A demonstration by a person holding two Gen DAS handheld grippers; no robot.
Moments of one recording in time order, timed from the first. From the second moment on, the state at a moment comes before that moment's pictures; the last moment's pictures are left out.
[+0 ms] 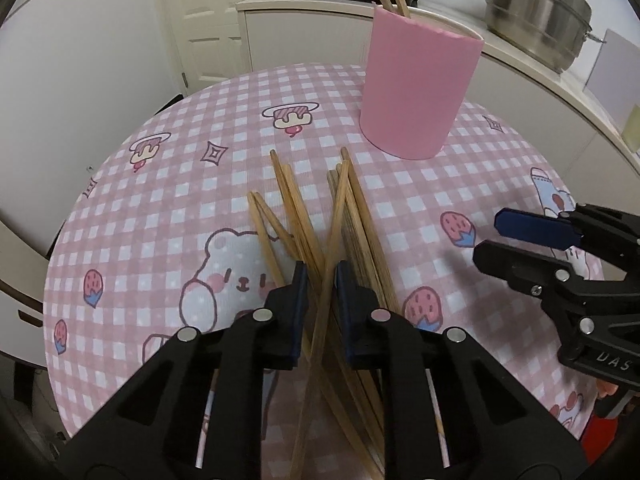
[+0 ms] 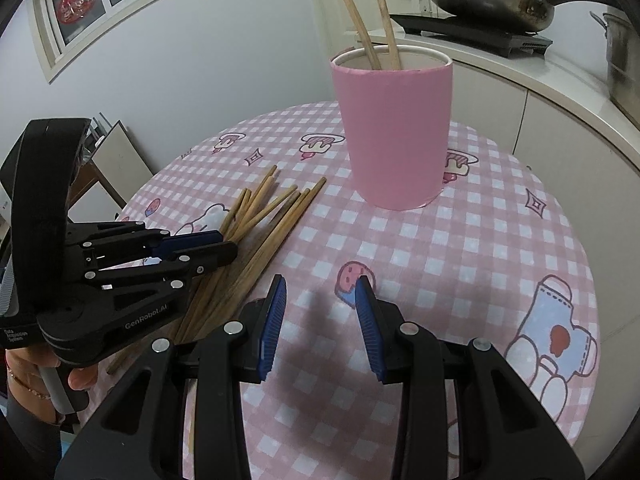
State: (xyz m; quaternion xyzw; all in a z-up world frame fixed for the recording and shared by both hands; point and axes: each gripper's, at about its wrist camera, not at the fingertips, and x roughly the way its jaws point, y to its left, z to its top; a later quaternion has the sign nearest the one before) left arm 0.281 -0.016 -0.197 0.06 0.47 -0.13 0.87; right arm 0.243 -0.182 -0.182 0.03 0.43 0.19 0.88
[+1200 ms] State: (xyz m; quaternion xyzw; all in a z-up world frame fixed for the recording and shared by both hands) left arm 0.265 0.070 -0.184 0.00 0.46 -0.09 0.88; right arm 0.283 -0.131 -0.202 -0.06 0.52 0.19 0.83
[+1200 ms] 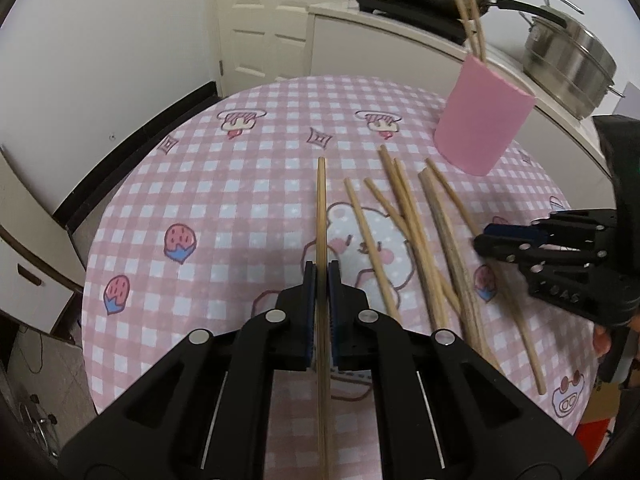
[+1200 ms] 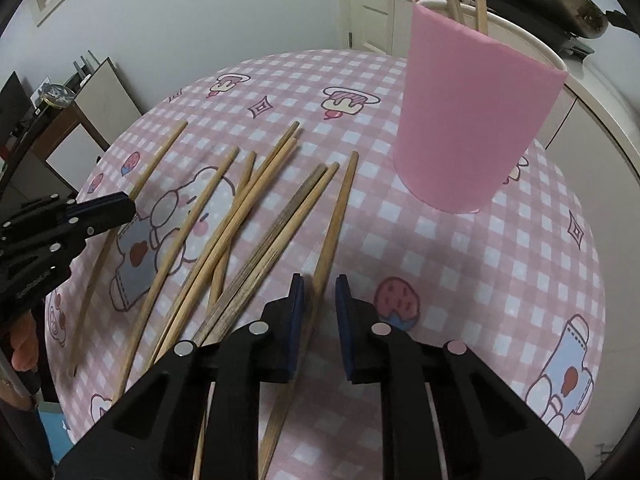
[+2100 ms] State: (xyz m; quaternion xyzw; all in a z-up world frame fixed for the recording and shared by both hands) left arm 0.293 0.068 -0.175 -0.01 0.49 -0.08 0.87; right arm 0.306 -0.122 -0.171 -0.07 0.49 0.19 0.84
